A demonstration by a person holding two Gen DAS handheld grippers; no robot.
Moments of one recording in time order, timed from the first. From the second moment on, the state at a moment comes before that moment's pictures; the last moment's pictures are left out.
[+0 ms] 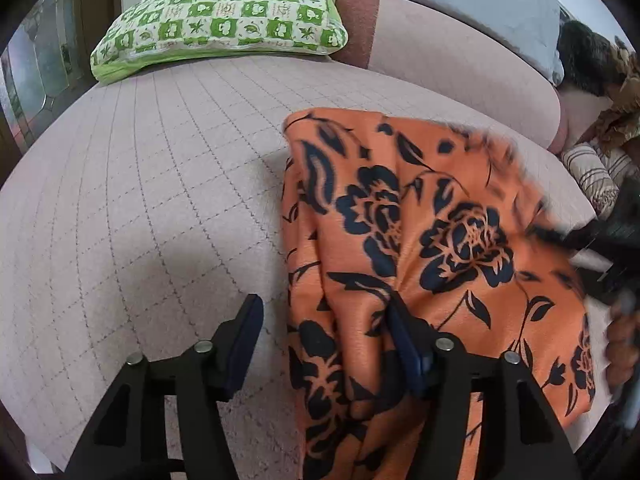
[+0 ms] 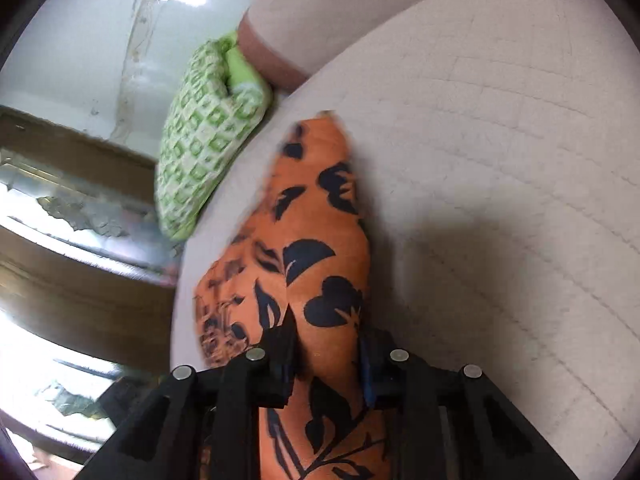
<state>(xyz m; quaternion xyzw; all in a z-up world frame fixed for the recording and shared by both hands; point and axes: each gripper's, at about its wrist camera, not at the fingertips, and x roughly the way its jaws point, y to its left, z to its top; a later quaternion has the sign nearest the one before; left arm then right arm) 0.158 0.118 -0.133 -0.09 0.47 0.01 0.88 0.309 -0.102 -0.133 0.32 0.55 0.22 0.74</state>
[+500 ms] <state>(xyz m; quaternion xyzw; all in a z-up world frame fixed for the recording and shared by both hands) 0.209 0.173 -0.105 -0.20 0.48 -0.08 0.85 0.208 -0.059 -0.051 0.15 0.50 0.34 0.78</state>
